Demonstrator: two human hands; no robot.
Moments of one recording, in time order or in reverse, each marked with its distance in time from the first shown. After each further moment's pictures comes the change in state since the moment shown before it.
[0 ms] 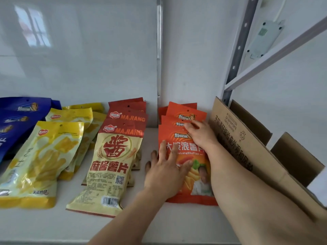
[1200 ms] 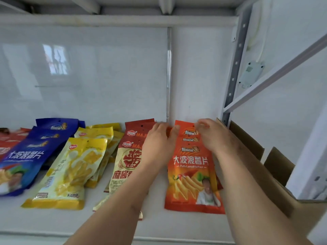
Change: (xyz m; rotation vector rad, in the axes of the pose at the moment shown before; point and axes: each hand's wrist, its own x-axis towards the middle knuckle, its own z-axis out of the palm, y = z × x) left_hand -0.013 0.019 -0.132 -0.318 0.470 0.096; right_hand -0.095 -0.085 -0.075 0.004 0.213 -0.224
